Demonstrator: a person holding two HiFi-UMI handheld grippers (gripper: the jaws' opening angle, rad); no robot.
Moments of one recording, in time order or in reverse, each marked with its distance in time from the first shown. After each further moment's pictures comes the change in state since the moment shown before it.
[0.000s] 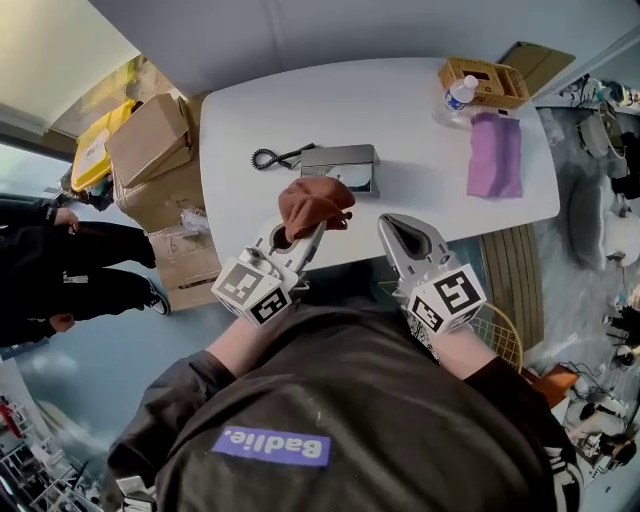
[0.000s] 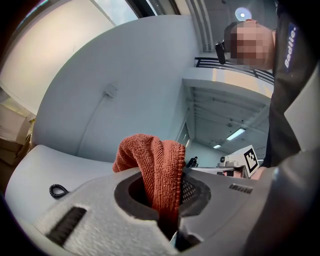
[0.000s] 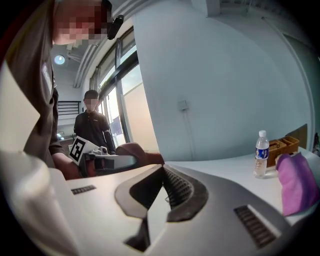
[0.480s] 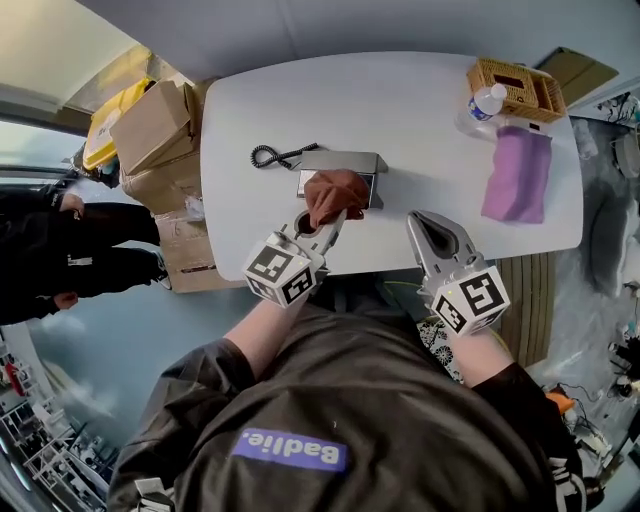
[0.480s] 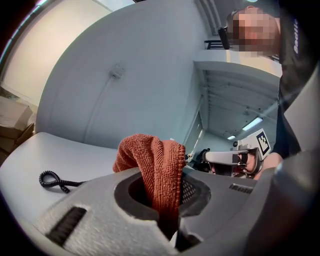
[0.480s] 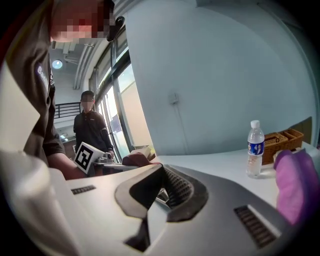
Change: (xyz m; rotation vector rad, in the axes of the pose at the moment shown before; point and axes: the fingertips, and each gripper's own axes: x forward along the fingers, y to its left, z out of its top) left arm 0.087 0.047 -0.066 -0.002 0.110 0.149; right arm 0.010 -0.099 -0.020 0.031 0.060 0.053
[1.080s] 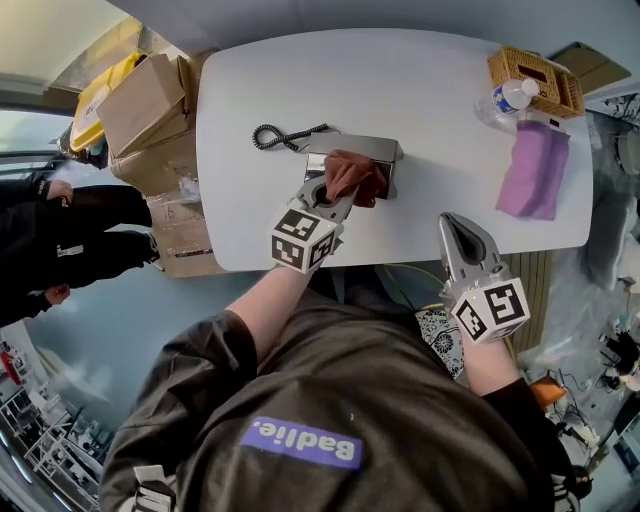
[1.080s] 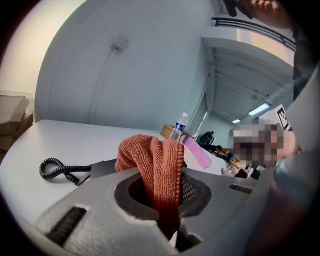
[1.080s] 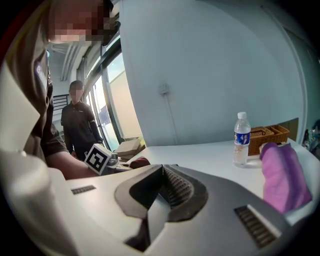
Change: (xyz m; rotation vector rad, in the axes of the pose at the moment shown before) left arm 0.035 0.055 -0.067 0.010 0.239 0.043; right arm -0.007 -0.022 -0.027 0.025 0.105 -0.127
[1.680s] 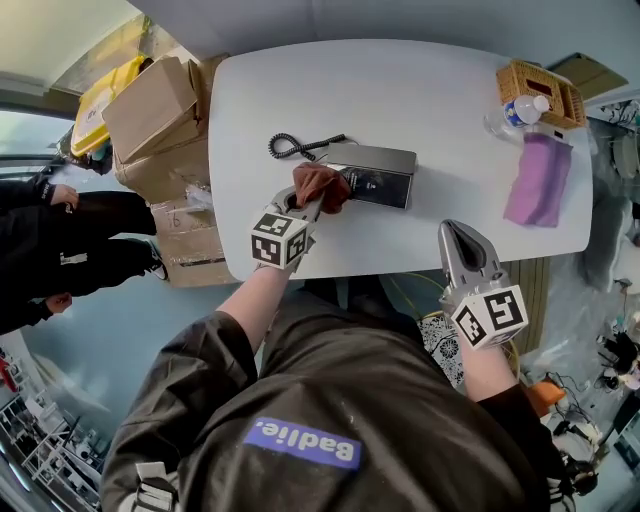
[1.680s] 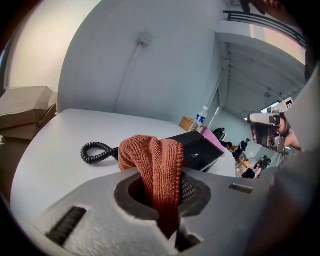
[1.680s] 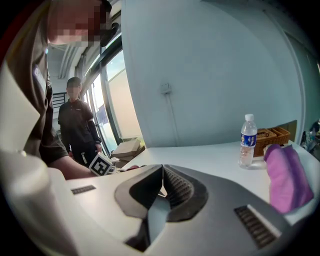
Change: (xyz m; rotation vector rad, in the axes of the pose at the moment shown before) left arm -0.050 0.101 -0.047 -0.056 0.081 0.115; right arm 0.022 0.030 0.007 -0.002 -0.006 -0.034
